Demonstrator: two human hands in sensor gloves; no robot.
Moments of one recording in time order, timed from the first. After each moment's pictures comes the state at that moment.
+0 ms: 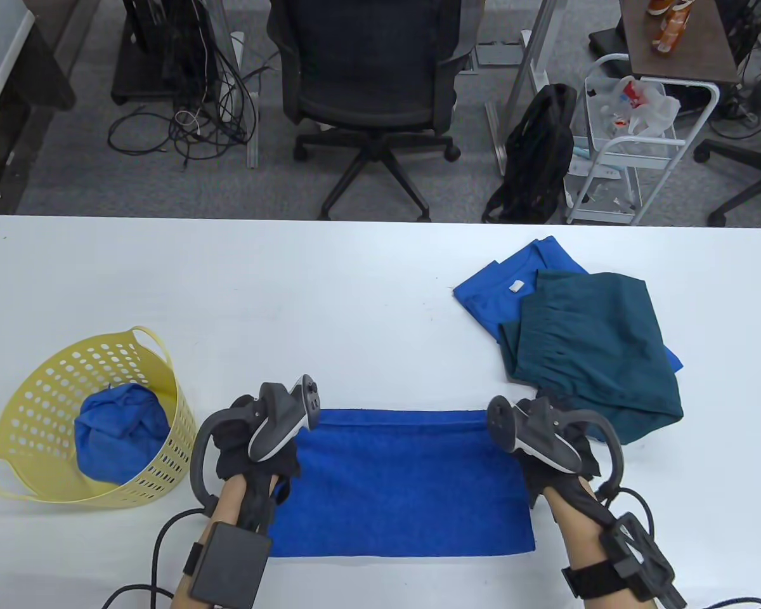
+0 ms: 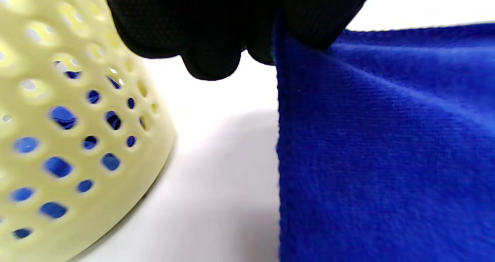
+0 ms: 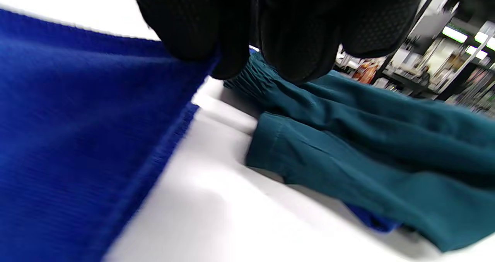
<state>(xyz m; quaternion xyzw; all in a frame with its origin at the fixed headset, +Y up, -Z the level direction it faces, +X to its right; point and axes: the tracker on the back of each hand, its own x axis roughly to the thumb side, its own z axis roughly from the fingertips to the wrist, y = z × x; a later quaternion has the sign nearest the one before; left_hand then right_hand) -0.156 -0.715 -0.243 -0.21 0.13 -0.15 0.96 0.175 -0.726 -0.246 -0.03 -0.11 -0.98 0.19</state>
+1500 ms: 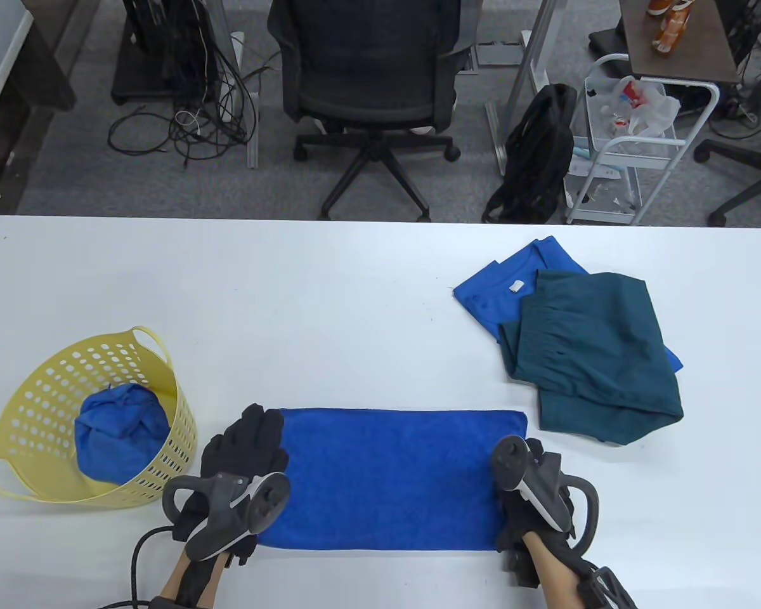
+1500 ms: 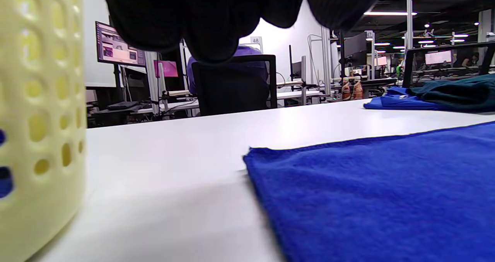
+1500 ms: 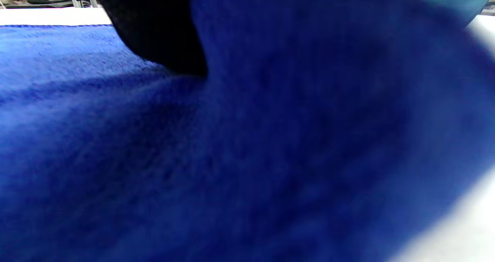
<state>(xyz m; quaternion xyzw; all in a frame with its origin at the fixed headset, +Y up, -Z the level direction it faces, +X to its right) -0.193 -0.718 -0.150 0.07 -0.07 -0.04 0.99 0.187 -0.780 -0.186 0.10 -0.12 -0.99 -0.03</state>
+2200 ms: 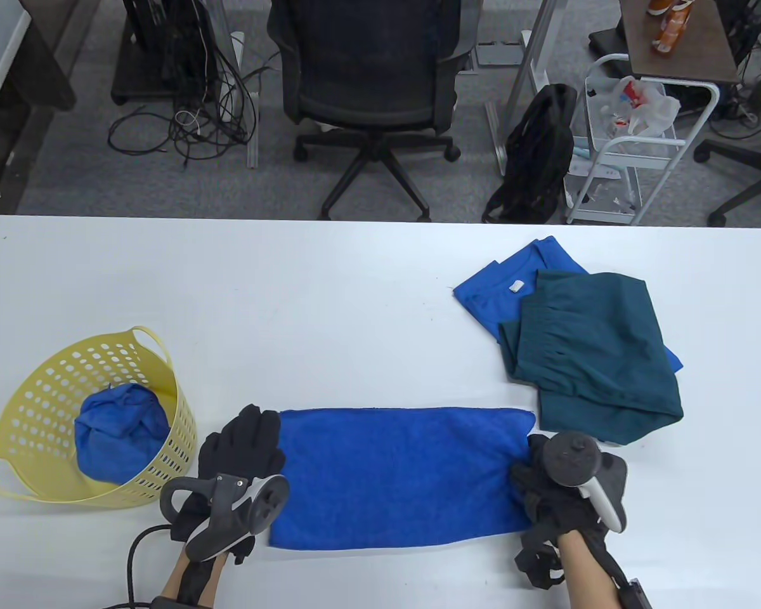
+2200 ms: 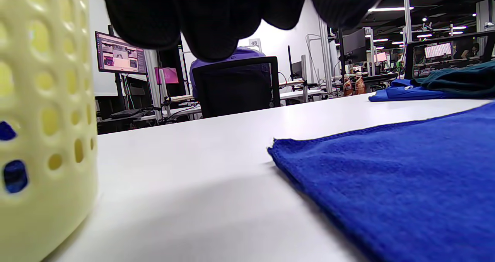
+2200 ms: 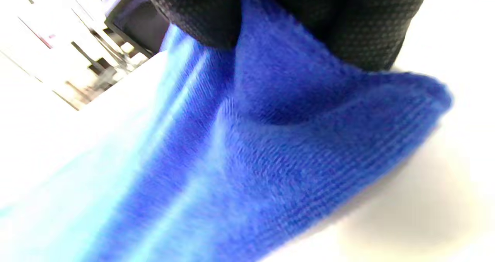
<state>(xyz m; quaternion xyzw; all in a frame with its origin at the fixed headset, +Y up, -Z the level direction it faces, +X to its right) -0.192 -0.723 -0.150 0.08 -0.08 -0.06 0.99 0.255 -0.778 -0.187 0.05 -0.19 -0.91 -0.38</state>
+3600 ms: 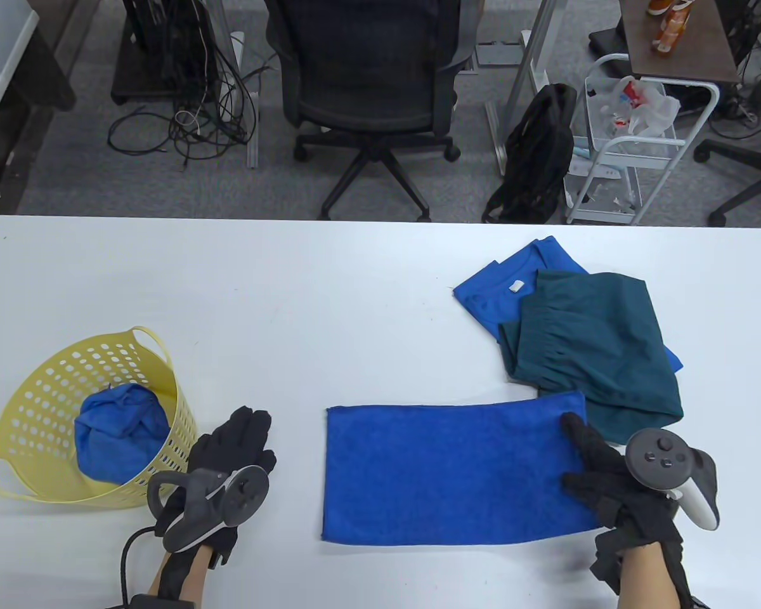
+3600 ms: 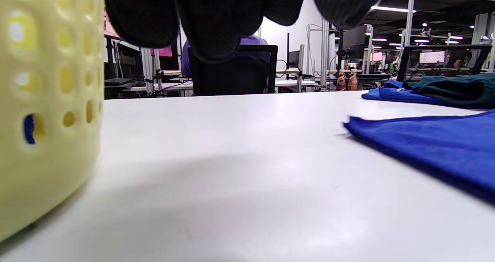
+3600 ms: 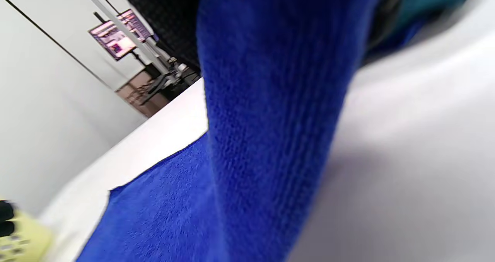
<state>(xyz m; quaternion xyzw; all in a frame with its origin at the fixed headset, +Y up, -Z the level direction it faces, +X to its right) -0.208 -0.722 -0.154 0.03 -0.09 -0.01 1.00 0.307 -0.708 -0.178 -0.02 -0.14 -0.94 -0.31</state>
